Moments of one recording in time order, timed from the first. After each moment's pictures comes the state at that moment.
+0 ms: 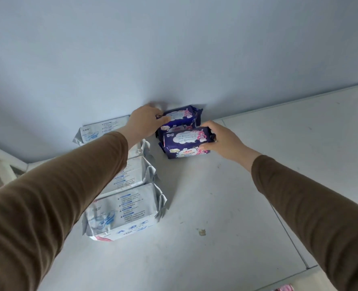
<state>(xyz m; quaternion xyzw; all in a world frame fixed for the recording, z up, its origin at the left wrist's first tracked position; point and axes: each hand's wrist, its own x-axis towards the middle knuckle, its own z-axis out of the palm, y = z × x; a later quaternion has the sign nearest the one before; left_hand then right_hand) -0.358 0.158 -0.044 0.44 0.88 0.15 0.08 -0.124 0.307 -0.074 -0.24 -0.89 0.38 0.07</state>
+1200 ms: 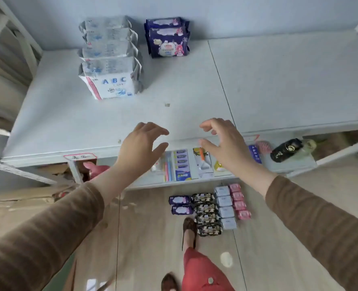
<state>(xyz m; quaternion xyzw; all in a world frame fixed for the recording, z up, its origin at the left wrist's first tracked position) 0.077 -0.087 -0.093 0.45 0.86 0.23 -0.01 0.224 0.122 -0.095 -0.17 -0.93 0.30 0.14</state>
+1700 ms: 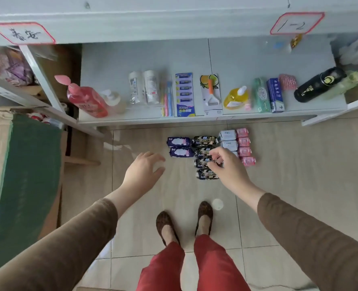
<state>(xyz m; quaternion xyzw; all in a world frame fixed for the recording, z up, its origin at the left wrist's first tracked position) 0.245 -0.212 -0.365 0.30 0.90 0.19 0.27 0.398 0.021 -0.366 -0.30 -0.86 0.41 -0.08</state>
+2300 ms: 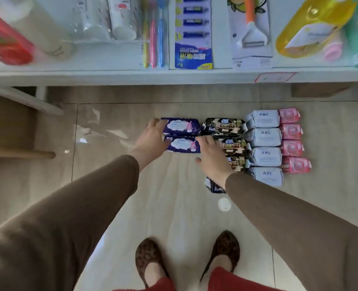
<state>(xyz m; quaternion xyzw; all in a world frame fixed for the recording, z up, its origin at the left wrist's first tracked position) 0.173 -0.113 -0.793 0.25 0.91 0.16 0.28 0.323 0.043 -0.793 -0.19 -0.93 0.26 -0.18</state>
